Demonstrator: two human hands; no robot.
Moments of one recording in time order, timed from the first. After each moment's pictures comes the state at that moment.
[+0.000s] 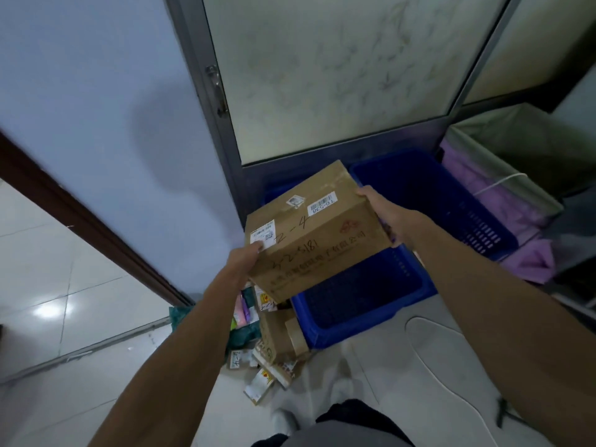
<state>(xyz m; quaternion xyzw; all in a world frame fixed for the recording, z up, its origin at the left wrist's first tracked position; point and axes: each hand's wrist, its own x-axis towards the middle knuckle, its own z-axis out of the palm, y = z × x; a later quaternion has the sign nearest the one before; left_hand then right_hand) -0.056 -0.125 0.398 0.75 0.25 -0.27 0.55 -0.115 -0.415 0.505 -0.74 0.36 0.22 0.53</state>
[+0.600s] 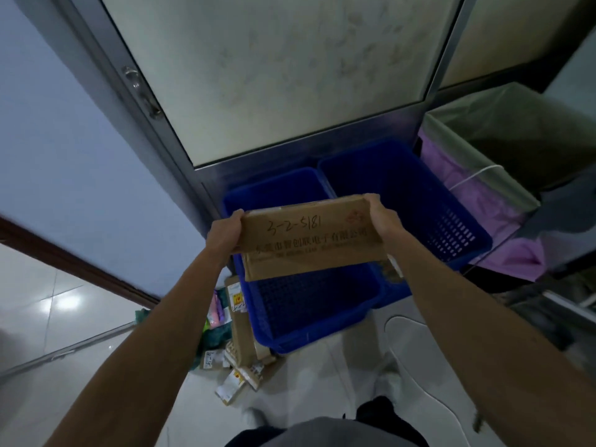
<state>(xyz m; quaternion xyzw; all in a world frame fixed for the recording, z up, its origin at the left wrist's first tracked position) -0.037 -0.294 0.424 0.80 0.21 -0.18 0.53 -0.120 -0.599 0.418 -0.69 0.42 0.09 0.59</state>
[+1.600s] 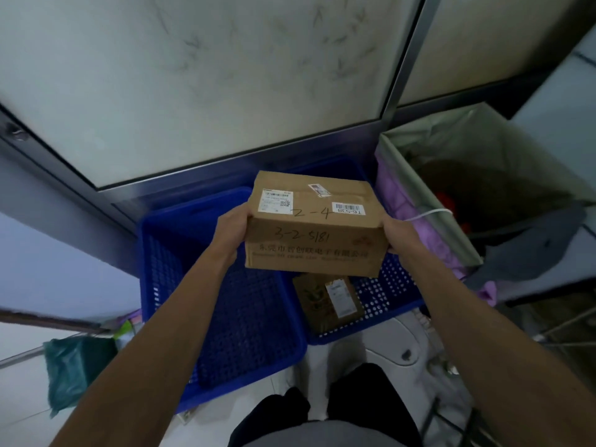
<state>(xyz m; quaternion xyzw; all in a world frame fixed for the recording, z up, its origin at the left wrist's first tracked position) 0.048 -0.578 0.418 0.75 0.14 -0.20 0.61 -0.038 -0.882 0.383 -0.69 0.43 0.04 0.58</state>
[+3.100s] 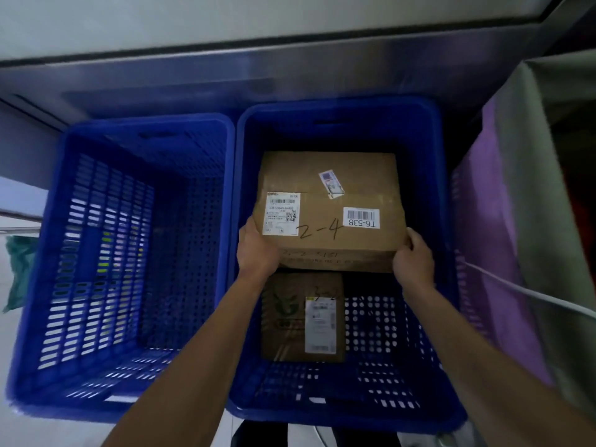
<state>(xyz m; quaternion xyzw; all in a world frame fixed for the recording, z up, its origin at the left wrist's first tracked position) 0.117 -0.741 0.106 0.85 0.30 -0.14 0.40 0.105 -1.004 0.098 -0.74 0.37 0.15 0.53</state>
